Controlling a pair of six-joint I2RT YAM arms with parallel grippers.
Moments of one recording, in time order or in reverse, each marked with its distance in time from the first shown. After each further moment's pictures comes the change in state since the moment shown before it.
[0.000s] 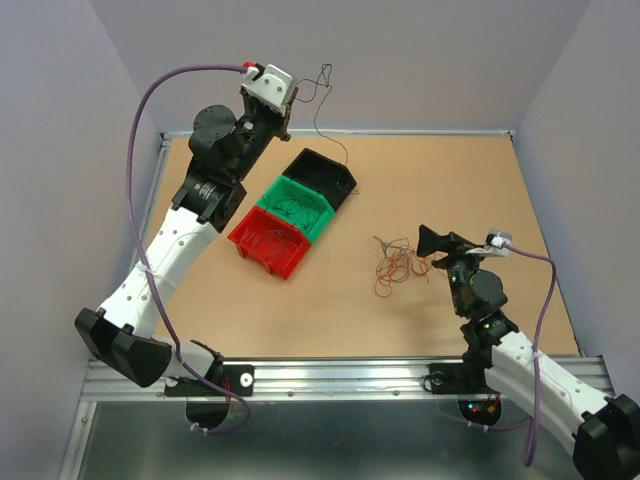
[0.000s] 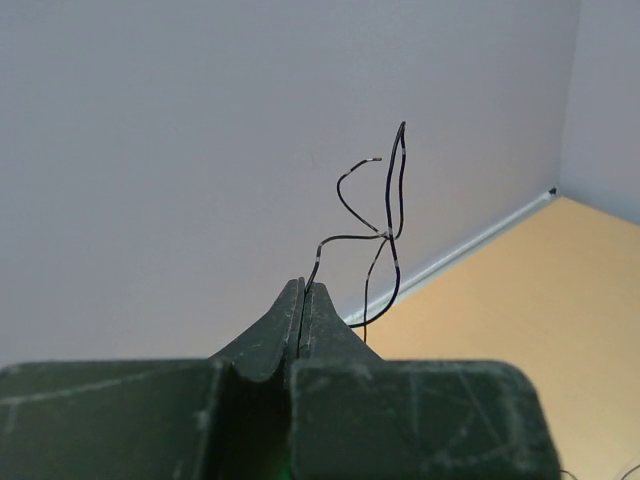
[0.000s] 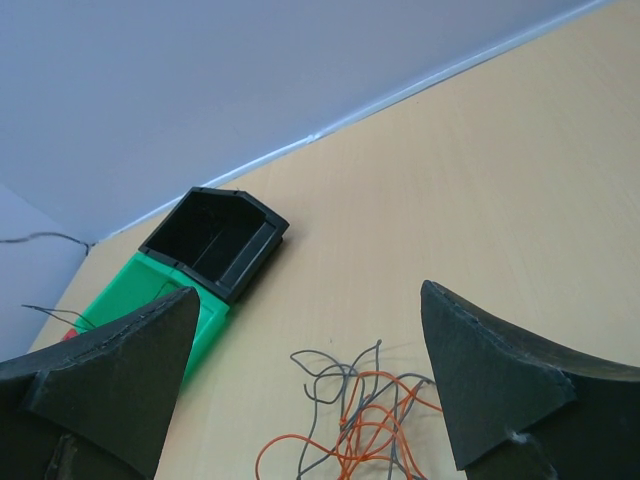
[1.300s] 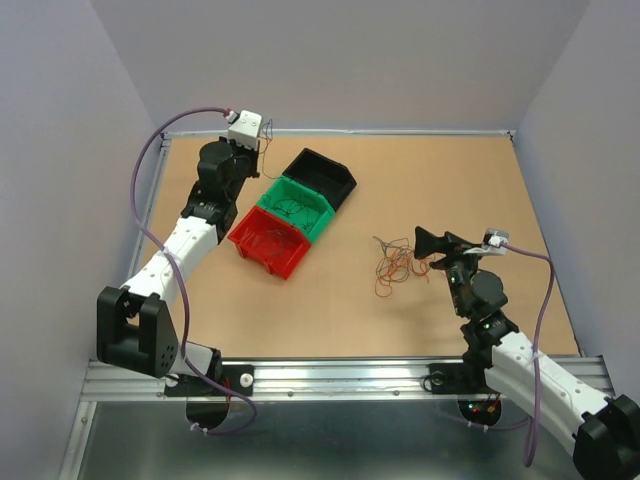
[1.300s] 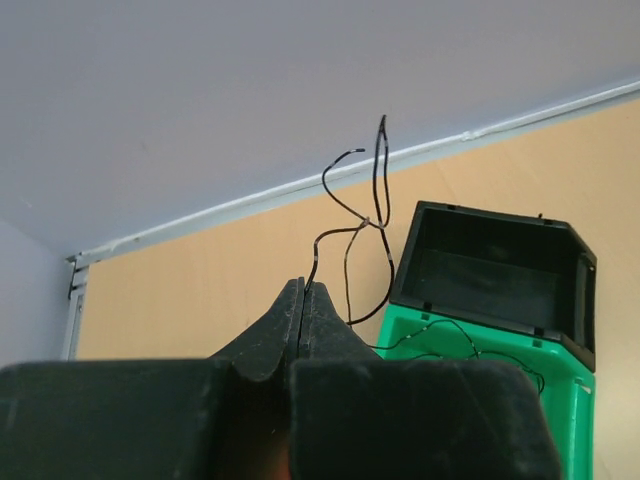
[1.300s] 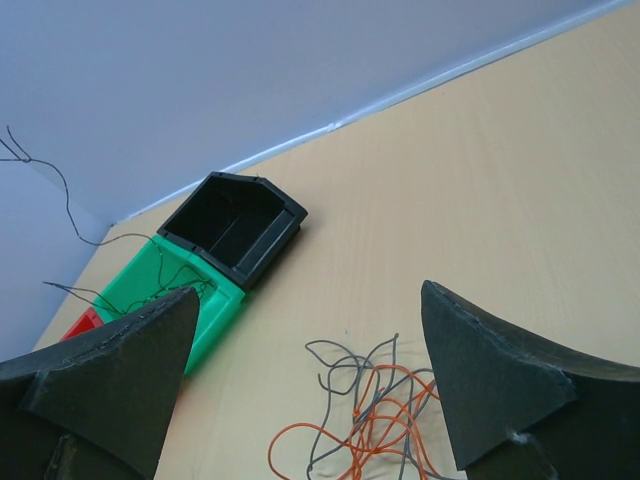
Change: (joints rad) left arm 0.230 0.015 -0.448 0.172 -0.116 -0.073; right arm 0.000 0.001 0.000 0.001 -0.067 -0.001
